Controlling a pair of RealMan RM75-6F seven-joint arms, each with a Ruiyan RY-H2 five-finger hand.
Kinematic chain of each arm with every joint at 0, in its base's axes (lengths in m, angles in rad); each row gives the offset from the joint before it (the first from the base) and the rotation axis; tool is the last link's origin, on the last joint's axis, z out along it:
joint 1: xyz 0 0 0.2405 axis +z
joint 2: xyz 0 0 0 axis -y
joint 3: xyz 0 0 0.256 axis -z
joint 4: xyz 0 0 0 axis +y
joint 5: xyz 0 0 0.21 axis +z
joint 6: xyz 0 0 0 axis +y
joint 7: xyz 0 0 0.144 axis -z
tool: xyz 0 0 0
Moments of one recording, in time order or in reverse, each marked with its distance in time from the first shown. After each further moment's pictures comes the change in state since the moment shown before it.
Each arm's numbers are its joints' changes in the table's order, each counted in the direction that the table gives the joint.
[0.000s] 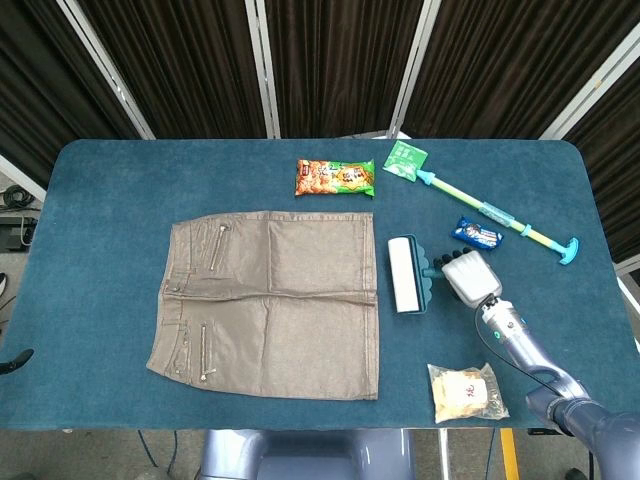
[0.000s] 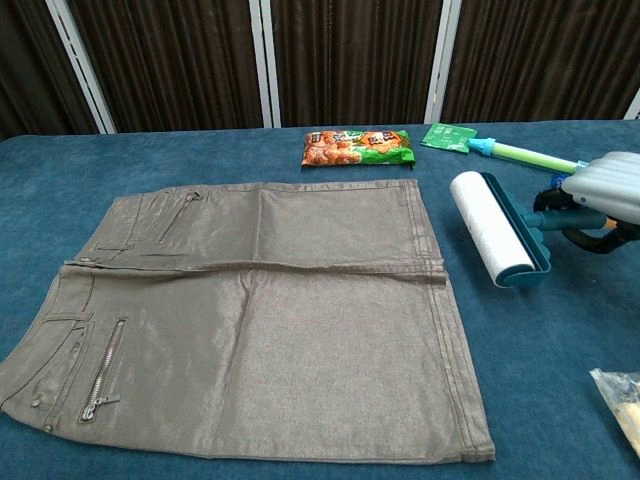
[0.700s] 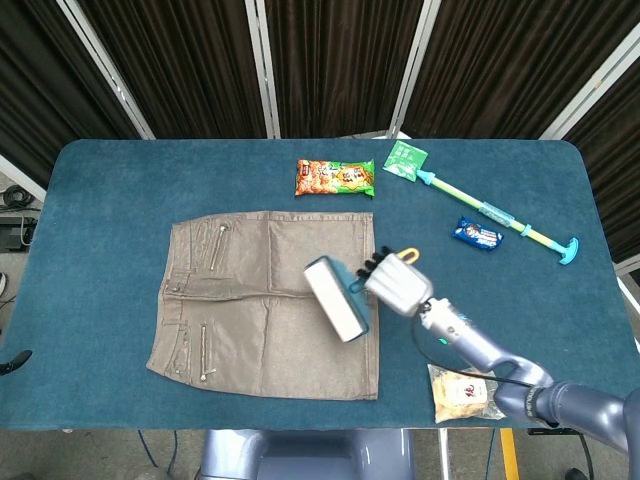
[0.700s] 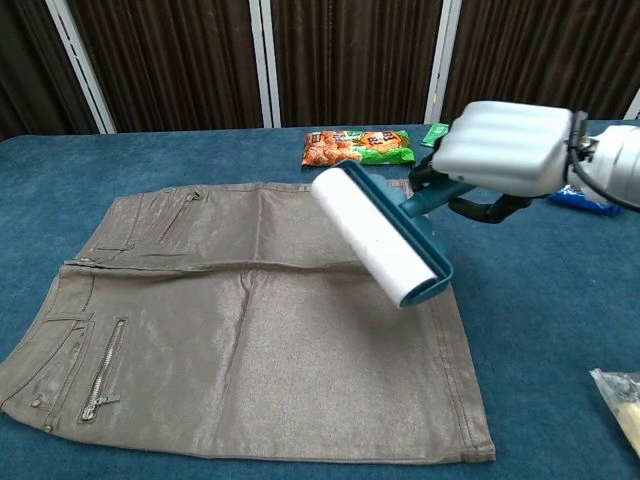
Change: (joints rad) left arm -0.001 -0.030 -0.004 -0.002 0.004 -0.013 0.061; right arm 0.186 -0.183 -0.084 -0.591 -0.047 -0.110 0.578
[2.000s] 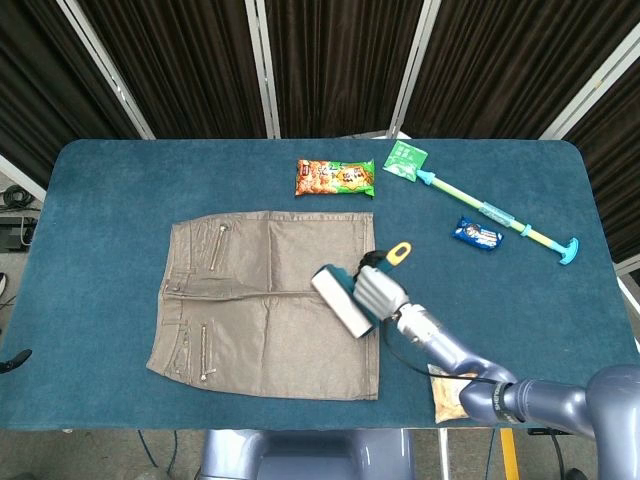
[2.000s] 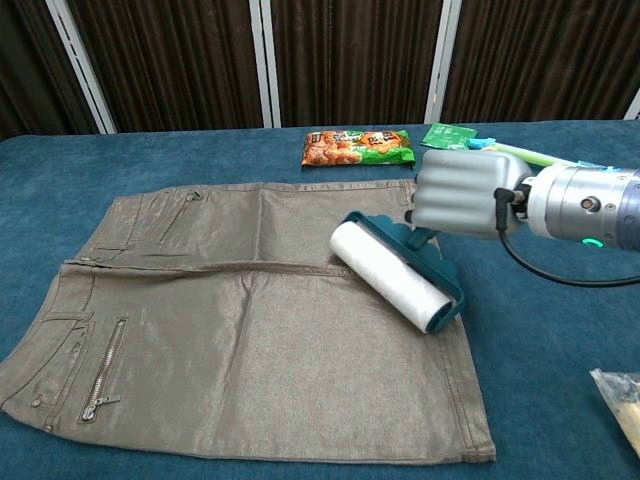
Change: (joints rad) left arm -0.016 0.001 -0.001 0.008 -0.022 -0.039 0.000; right arm 0.094 0.062 0.065 -0.038 0.363 -0.107 0.789
